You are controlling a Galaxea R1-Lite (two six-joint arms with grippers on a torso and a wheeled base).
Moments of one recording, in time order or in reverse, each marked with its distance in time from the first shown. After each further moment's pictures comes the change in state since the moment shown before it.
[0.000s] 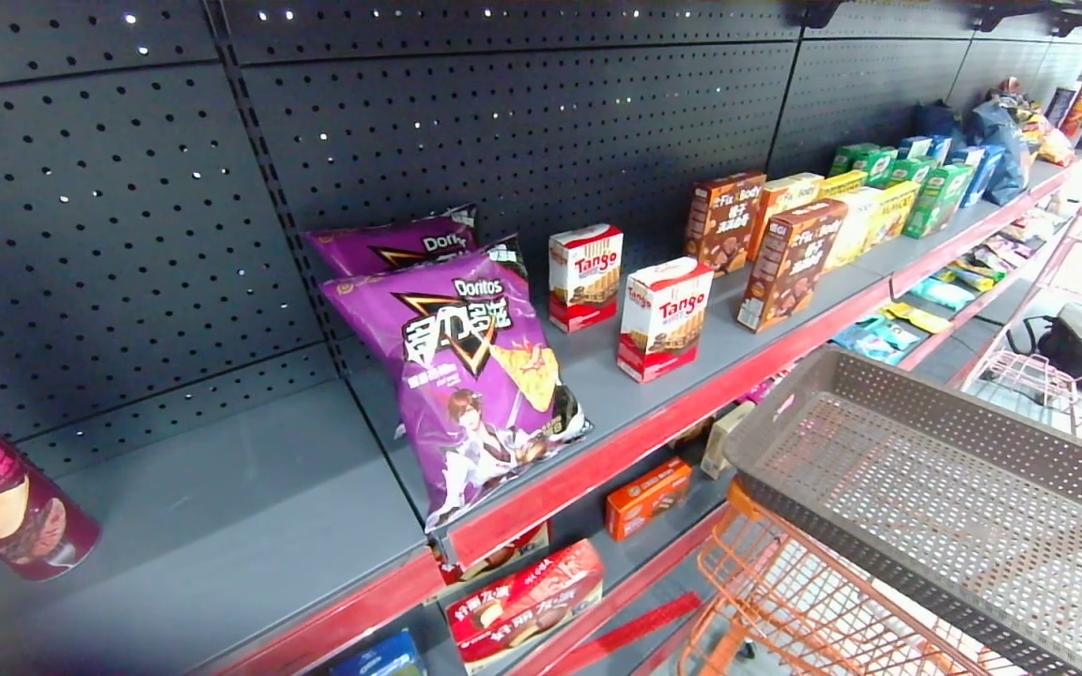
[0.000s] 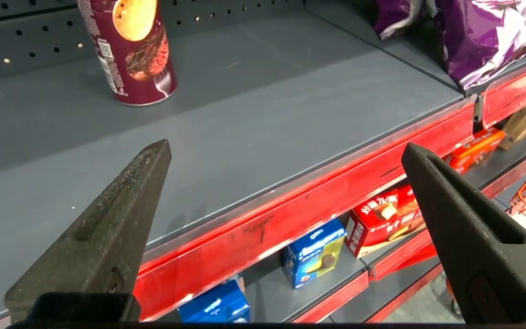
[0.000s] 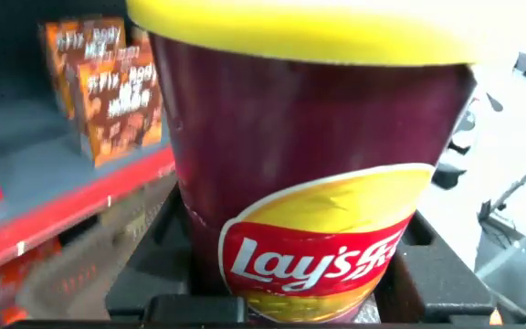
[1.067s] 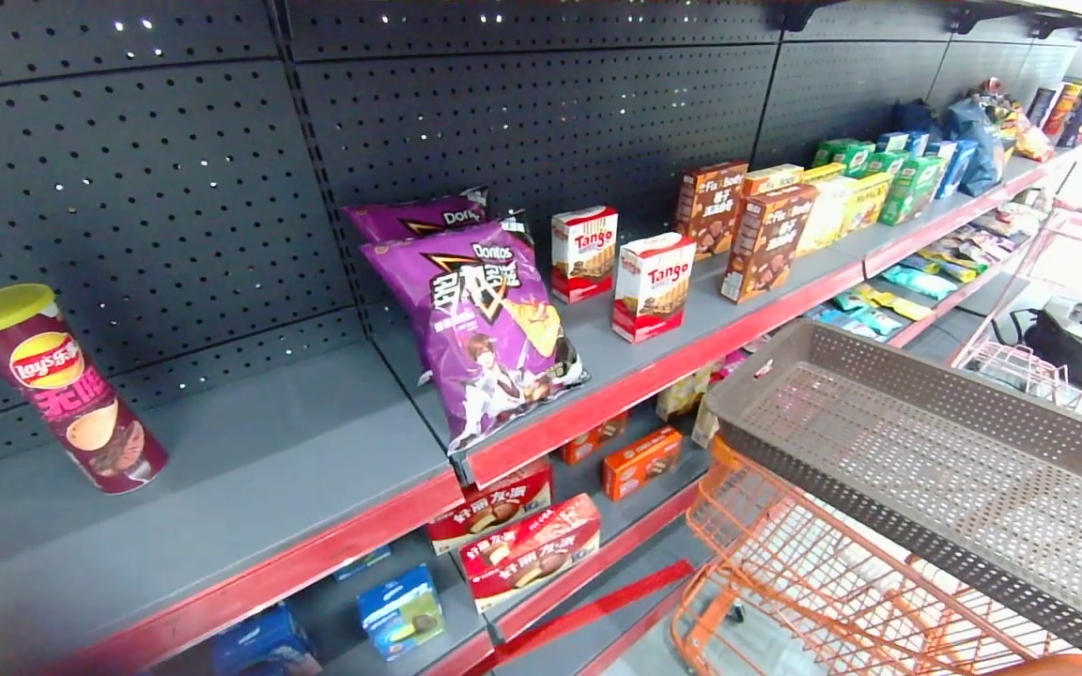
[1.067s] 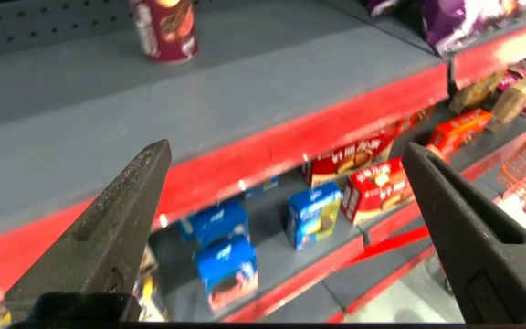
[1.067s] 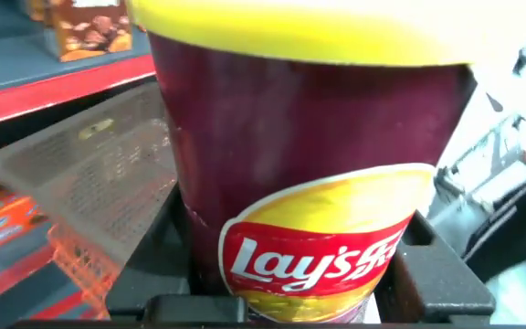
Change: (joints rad) left arm 0.000 0.000 0.000 0.000 0.000 0.003; right arm -0.102 -0.149 0.226 0.002 0.068 -0.055
